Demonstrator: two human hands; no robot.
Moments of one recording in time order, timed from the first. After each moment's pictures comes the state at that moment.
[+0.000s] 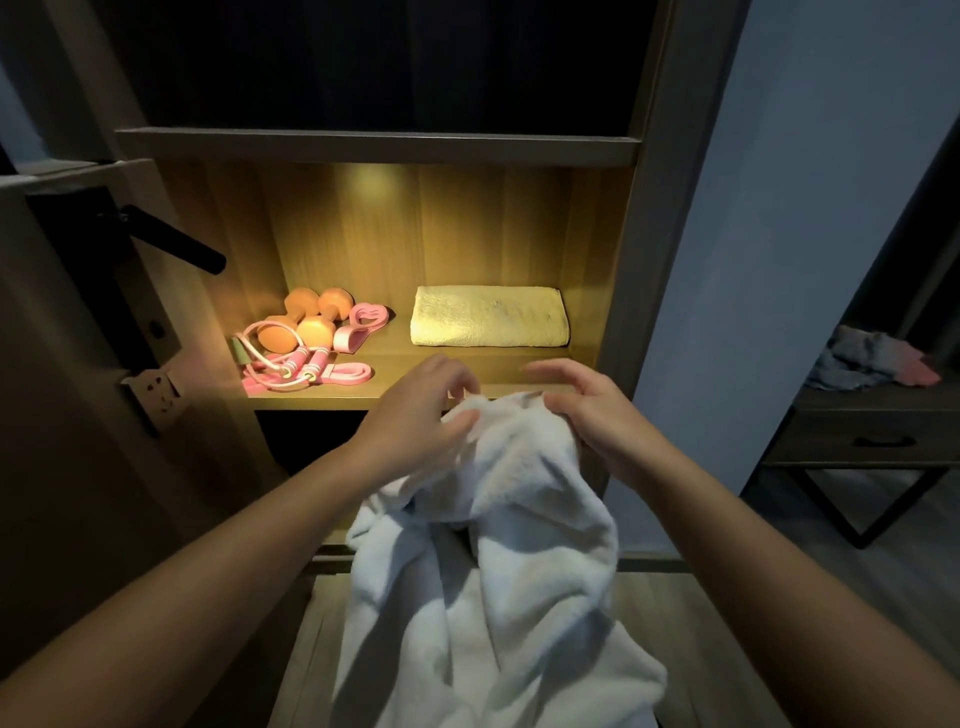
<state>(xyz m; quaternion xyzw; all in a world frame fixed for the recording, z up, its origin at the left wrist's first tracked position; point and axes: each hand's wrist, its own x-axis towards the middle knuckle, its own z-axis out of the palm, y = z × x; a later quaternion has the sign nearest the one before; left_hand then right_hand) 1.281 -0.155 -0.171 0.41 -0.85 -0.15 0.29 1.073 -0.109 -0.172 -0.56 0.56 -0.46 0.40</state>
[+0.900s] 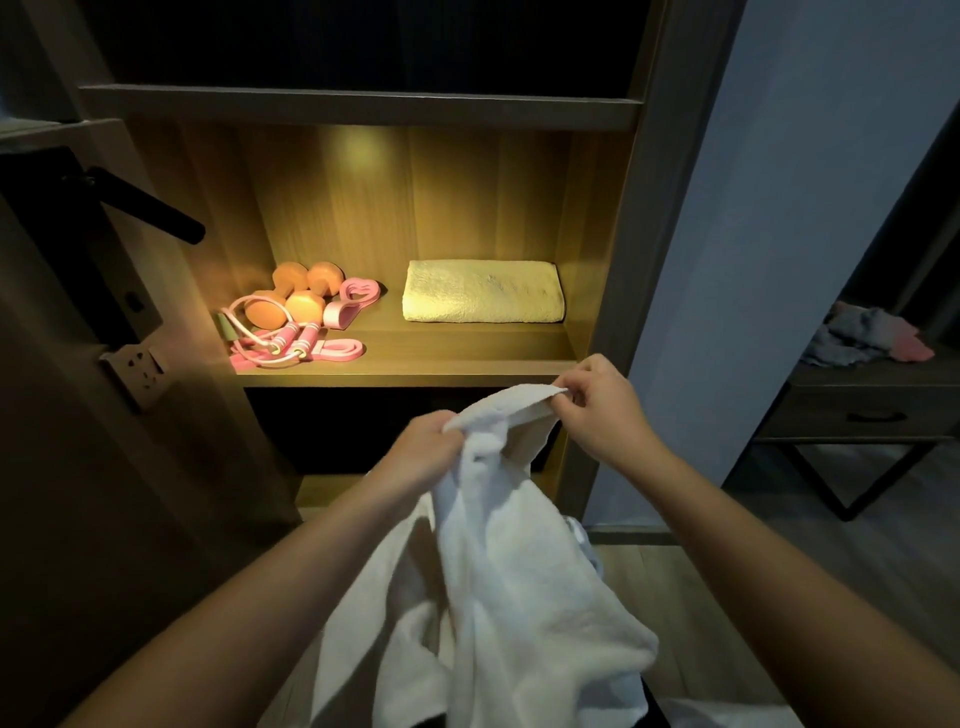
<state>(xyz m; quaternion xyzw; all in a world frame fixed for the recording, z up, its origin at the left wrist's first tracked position) 1.258 -0.131 -0.218 0.55 -0.64 -0.45 0.28 1.053 -0.121 -0.215 -0.65 0.67 -0.36 0.11</state>
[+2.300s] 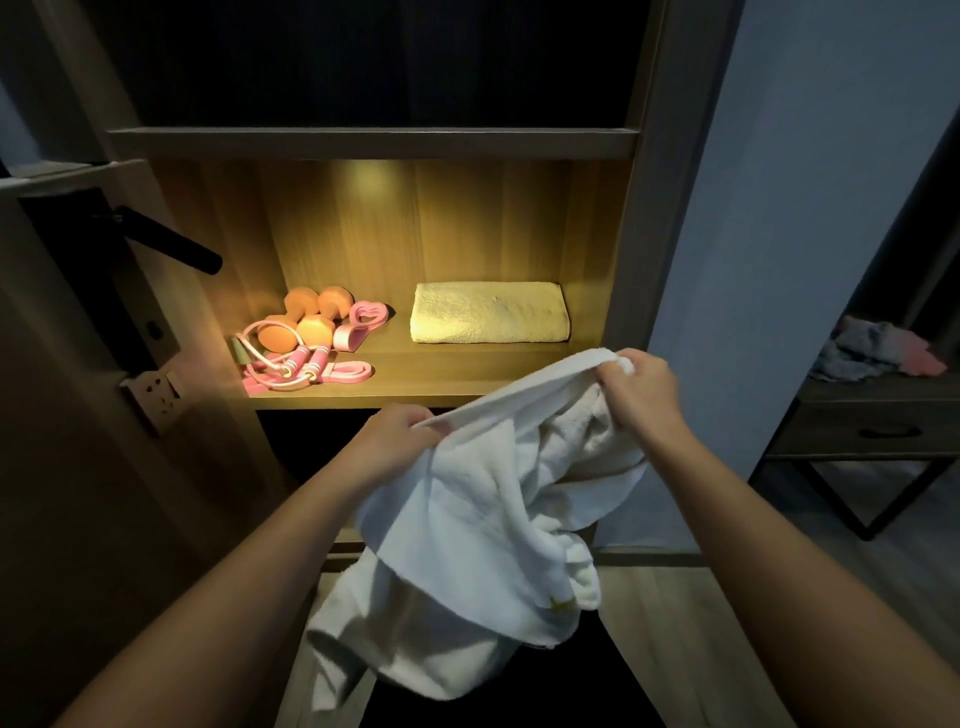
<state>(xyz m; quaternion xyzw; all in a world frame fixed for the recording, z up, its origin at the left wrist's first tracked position) 1.296 -0.166 -0.200 0.56 -0.72 -0.34 0.22 1.027 -0.141 -0.192 -0.48 0.72 -0.49 0.14</state>
